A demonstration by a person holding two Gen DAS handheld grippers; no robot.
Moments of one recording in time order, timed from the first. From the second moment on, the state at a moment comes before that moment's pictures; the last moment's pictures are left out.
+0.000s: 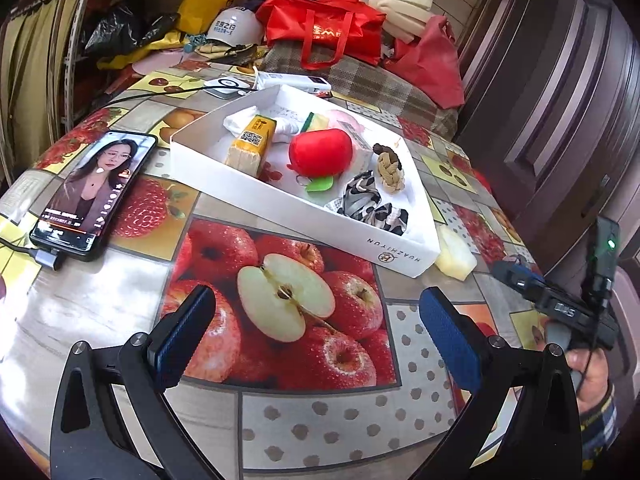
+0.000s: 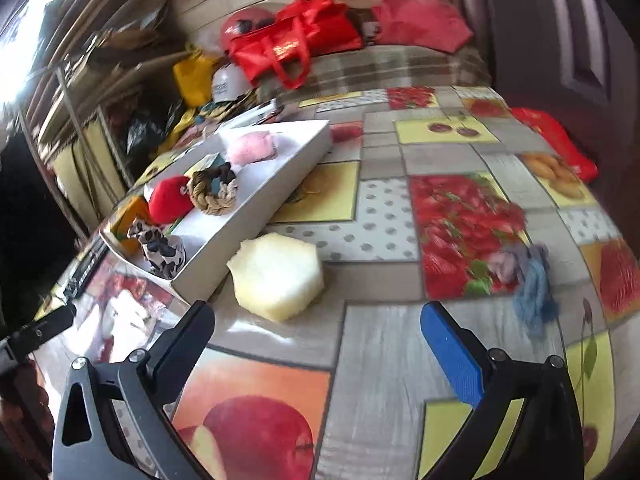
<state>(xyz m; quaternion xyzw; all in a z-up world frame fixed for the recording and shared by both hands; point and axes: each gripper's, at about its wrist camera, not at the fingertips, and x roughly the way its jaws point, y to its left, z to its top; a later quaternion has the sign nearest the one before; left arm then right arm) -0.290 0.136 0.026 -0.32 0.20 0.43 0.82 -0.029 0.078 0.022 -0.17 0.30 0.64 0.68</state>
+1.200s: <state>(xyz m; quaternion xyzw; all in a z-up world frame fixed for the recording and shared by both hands) 0.065 0.093 0.039 -0.08 0.35 0.23 0.90 0.142 -0.049 0.003 0.03 0.41 0.50 0.76</state>
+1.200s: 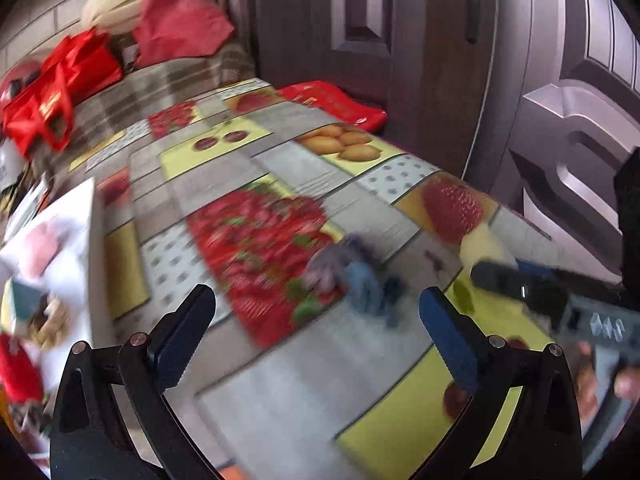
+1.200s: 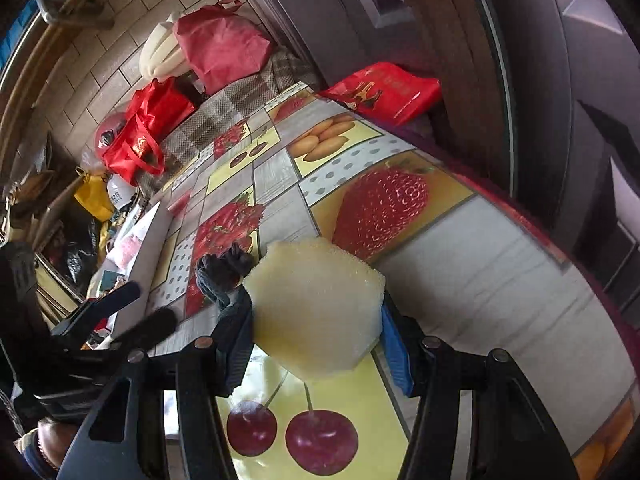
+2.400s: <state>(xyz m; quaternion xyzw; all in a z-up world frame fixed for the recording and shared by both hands) -0.141 0.130 0.114 -0.16 0.20 0.39 0.89 0.038 0.031 0.078 0.00 0.30 0.62 0.73</state>
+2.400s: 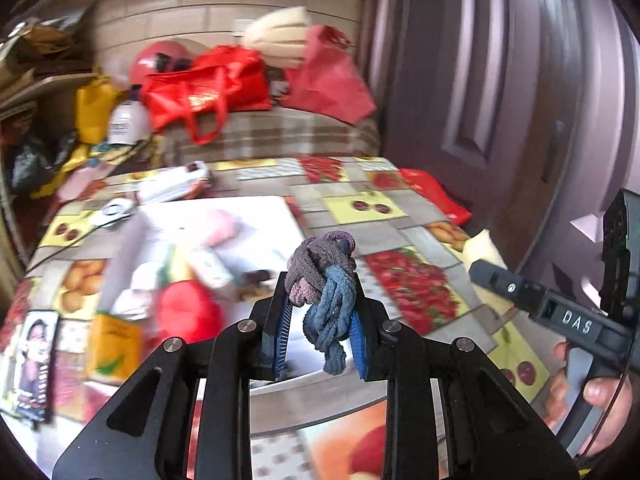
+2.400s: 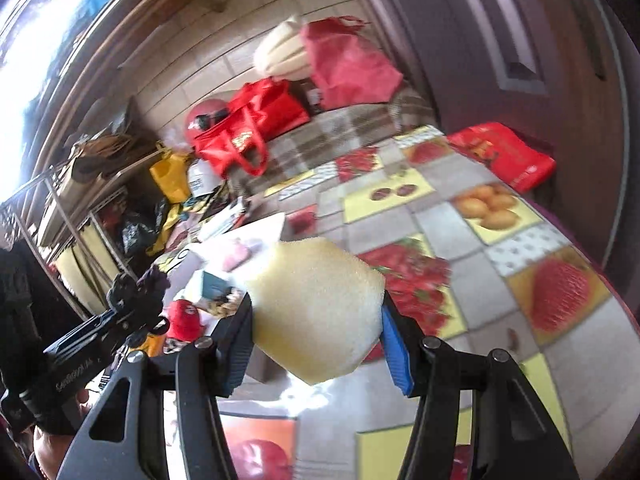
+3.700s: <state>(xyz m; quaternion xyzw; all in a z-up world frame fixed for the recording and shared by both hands) -0.216 0.287 0.105 -0.22 0.25 0.49 0.80 -0.045 0.170 0.107 -0.07 0.28 0.68 0.68</state>
